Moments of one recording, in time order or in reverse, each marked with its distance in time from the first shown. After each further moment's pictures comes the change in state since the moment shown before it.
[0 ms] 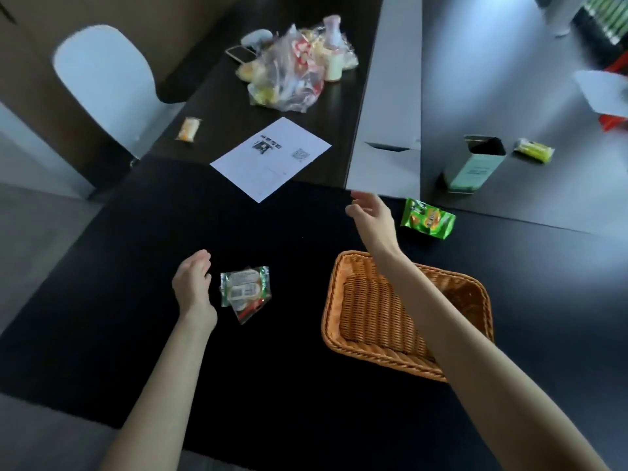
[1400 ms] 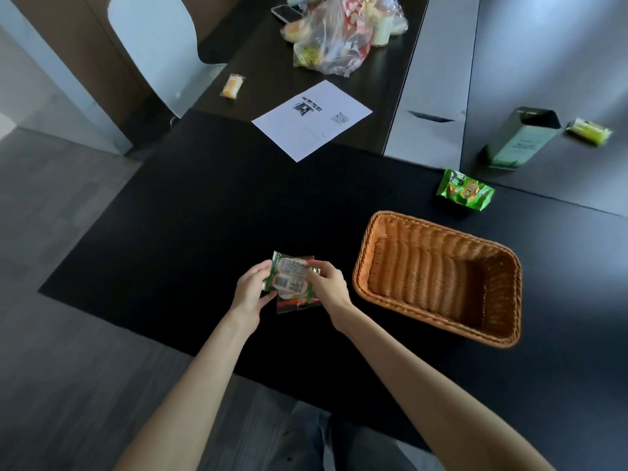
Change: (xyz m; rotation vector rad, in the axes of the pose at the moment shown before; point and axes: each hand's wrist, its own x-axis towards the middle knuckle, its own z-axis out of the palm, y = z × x) left_hand -0.043 -0.069 -0.062 0.227 -0.300 -0.244; right_hand -0.116 0.111 0.113 0.002 -0.350 0.394
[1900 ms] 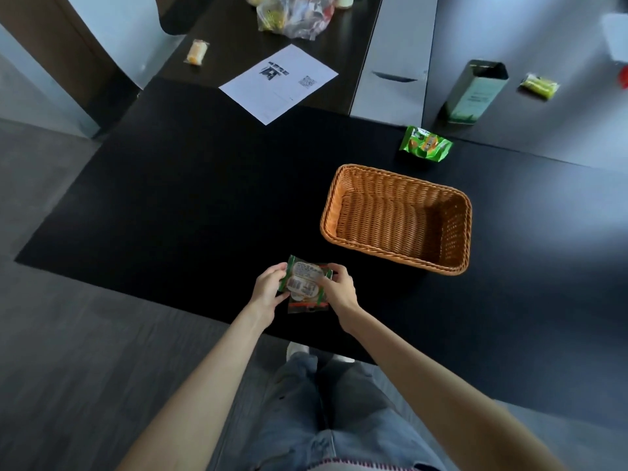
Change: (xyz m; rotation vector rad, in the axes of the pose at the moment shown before) left_hand -0.059 -0.082 0.041 0.088 -0.108 -0.122; right_hand -0.071 0.094 -0.047 0.069 0.145 0.091
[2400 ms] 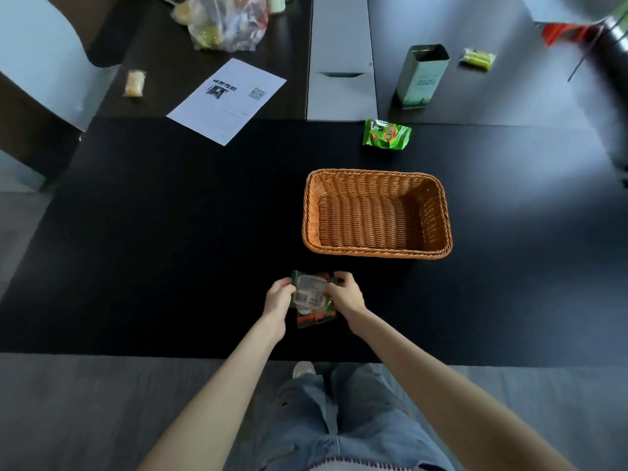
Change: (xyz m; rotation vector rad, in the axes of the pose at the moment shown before) left_hand 0.010 0.013 0.025 0.255 -0.042 -0.058; right_hand 0.007 -0.002 -0.013 0.002 0.128 0.124
